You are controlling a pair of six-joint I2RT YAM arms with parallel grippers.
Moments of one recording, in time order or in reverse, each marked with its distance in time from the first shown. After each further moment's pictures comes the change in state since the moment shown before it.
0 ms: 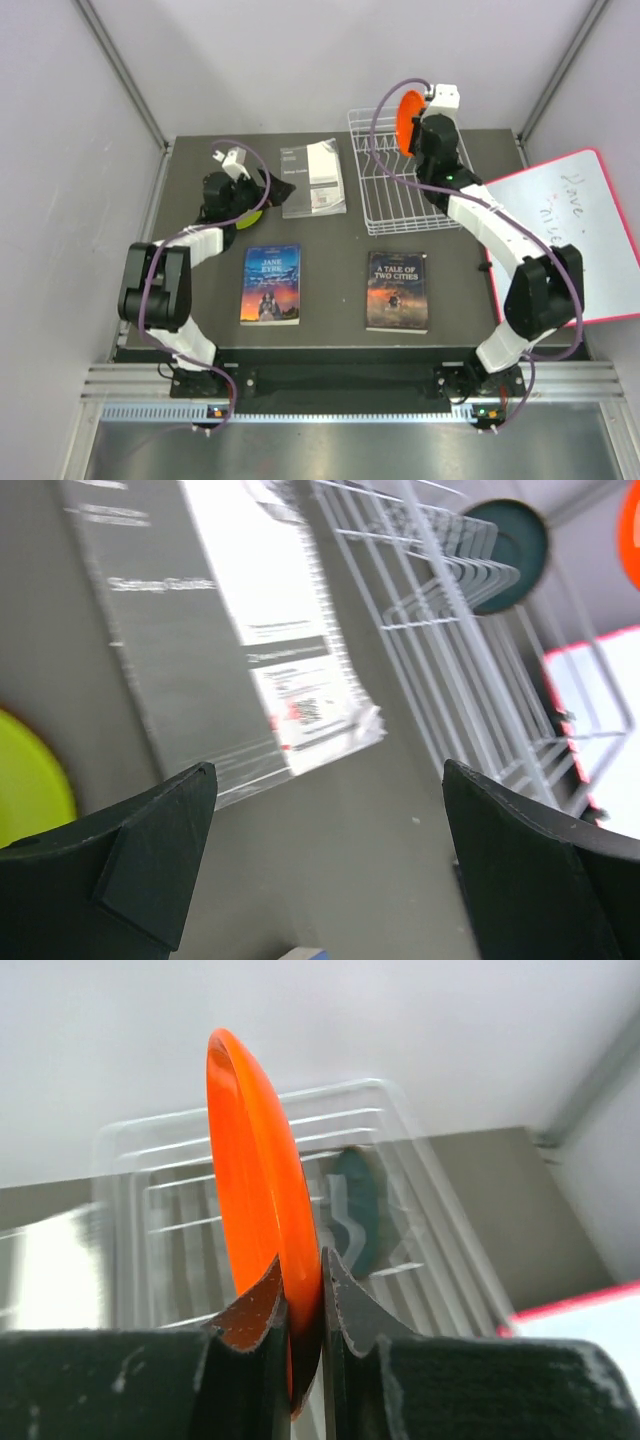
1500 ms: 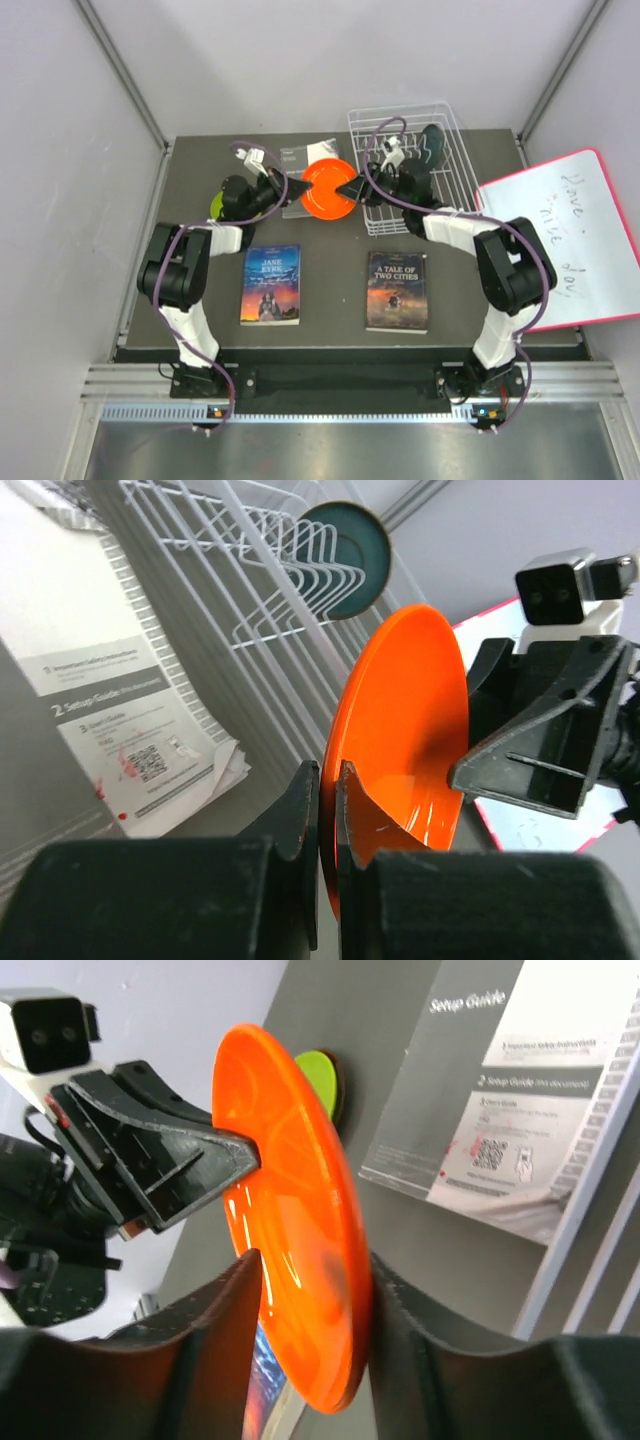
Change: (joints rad) left arm -0.090 0.207 0.035 0.449 0.171 -0.278; right arm 0.023 0.170 -0.288 0.397 -1.087 0.718
